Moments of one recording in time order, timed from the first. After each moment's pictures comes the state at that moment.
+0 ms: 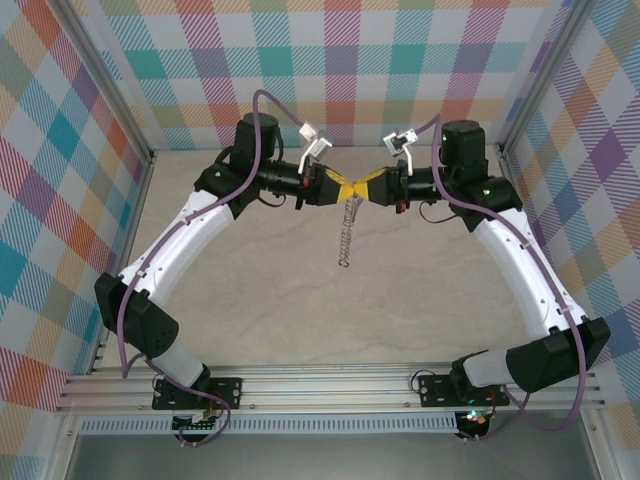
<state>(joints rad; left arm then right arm) -0.53 1.62 1.70 -0.47 1.10 -0.08 0.34 1.37 1.52 -0.60 -1.06 0.13</state>
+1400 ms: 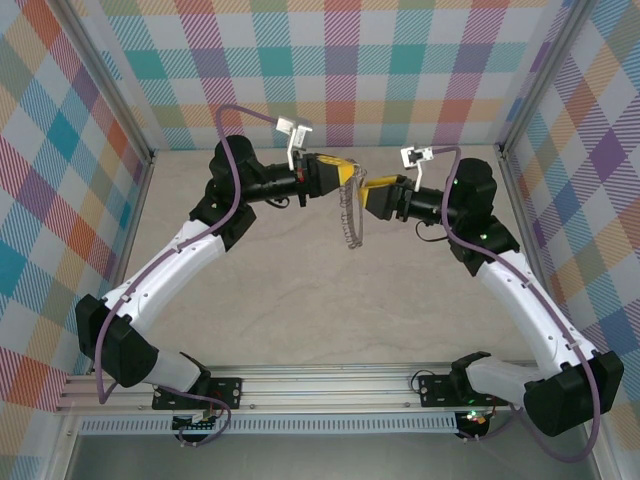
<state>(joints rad) -0.58 1.44 1.40 0.21 0.84 -0.57 0.37 1.14 1.12 -0.06 -0.83 0.53</state>
